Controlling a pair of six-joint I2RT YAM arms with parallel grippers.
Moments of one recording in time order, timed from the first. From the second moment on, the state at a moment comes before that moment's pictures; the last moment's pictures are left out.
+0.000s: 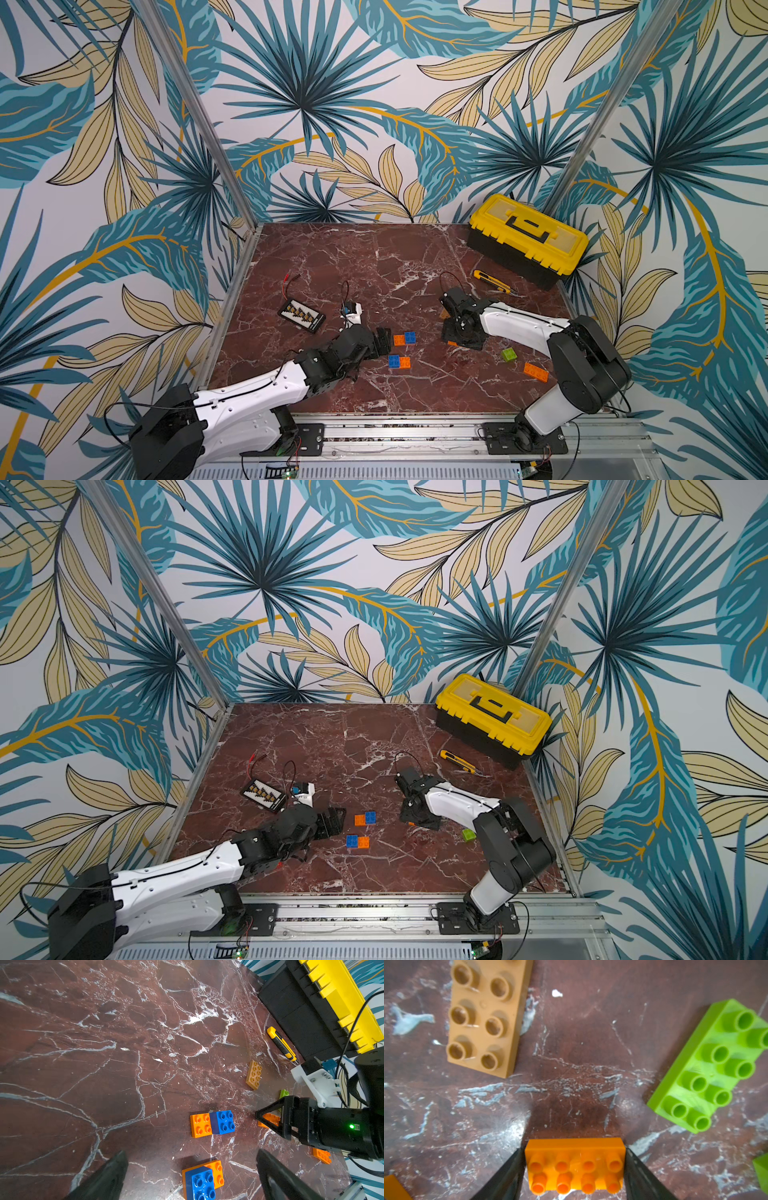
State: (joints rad) left arm -0.92 1.08 0.51 -0.10 -0.31 -0.94; right arm 0.52 1.61 0.87 -0.66 0.17 0.79
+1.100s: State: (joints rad) left arm -0.92 1.08 0.53 -0.16 -0.28 -0.96; right arm 0.53 1.58 0.86 -0.70 0.14 0.75
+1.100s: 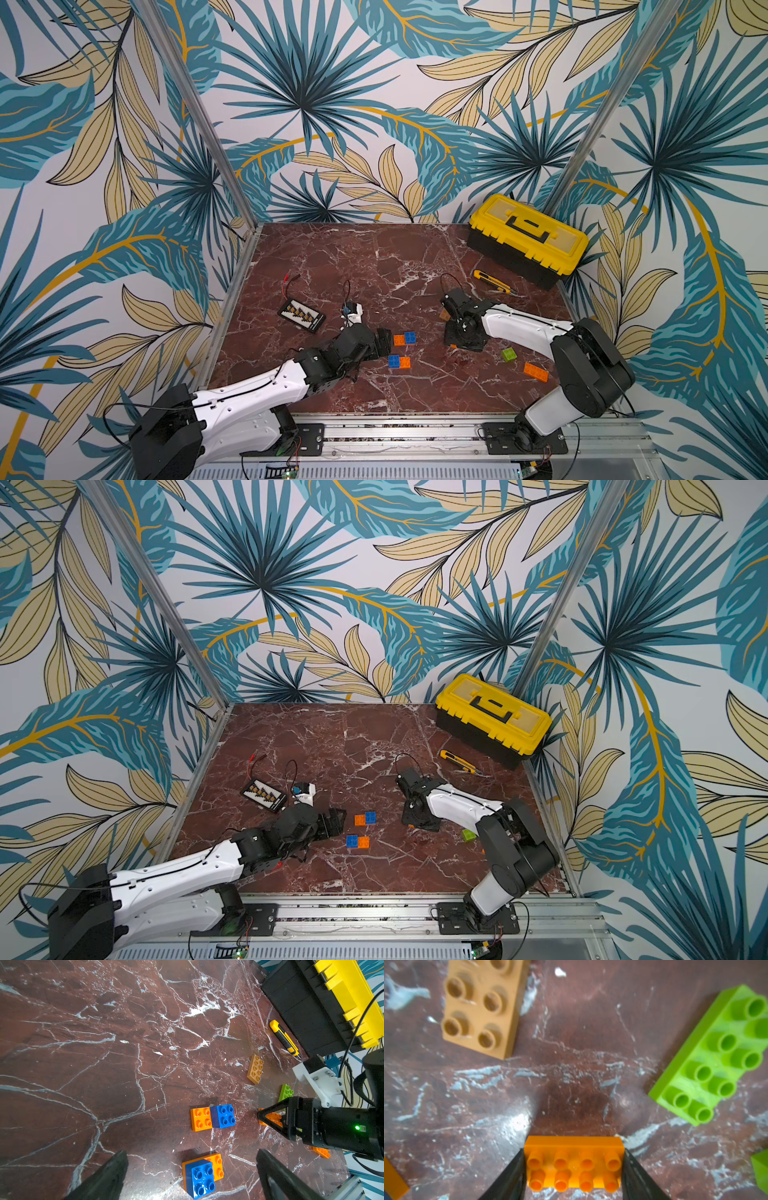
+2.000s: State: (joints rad) left arm -0.91 0.91 0.42 -0.28 -0.29 -1.11; right arm 0.93 1.60 1.14 -0.80 0.12 0.88
